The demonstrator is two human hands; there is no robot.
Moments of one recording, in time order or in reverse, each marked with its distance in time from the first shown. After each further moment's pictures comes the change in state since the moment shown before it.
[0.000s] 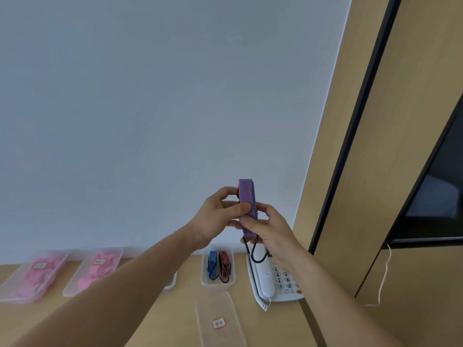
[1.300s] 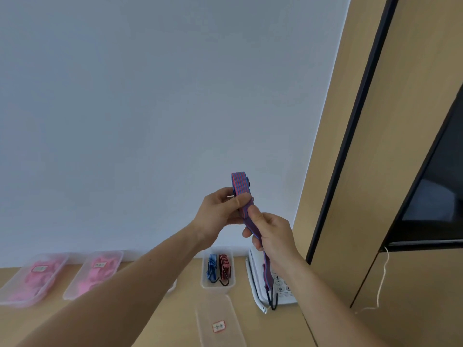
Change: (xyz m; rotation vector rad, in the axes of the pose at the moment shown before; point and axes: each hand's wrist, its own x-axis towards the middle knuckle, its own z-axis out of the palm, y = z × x) left_hand -0.006 0.017 0.009 -0.085 0.123 0.007; right_hand -0.019 -0.016 0.019 -0.046 0.216 -0.038
